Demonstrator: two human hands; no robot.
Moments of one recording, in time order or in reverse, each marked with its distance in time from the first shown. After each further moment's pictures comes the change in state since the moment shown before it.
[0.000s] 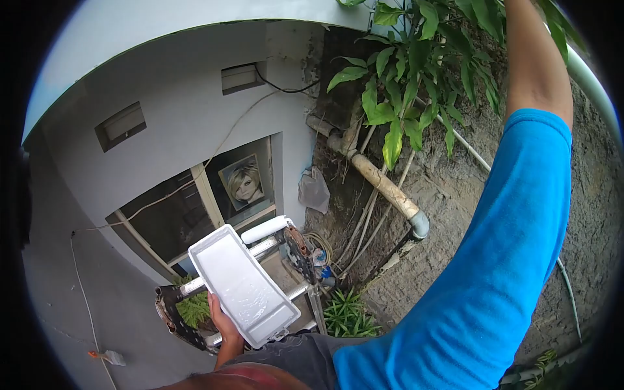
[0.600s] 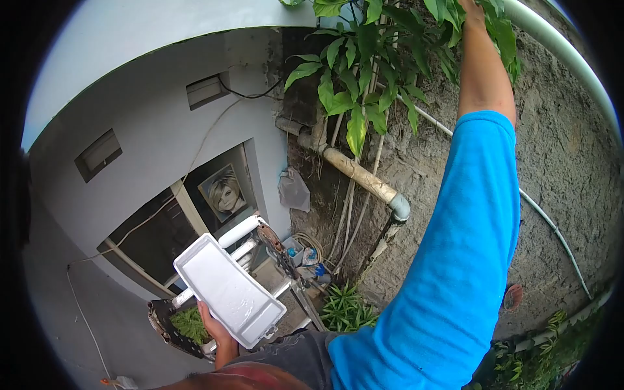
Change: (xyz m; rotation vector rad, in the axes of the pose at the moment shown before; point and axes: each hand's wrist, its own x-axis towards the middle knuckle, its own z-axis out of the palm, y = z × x) left_hand -0.003 0.001 0.002 -0.026 0.091 -0.054; right_hand -0.130 0.078 0.096 0.088 -0.115 -0.028
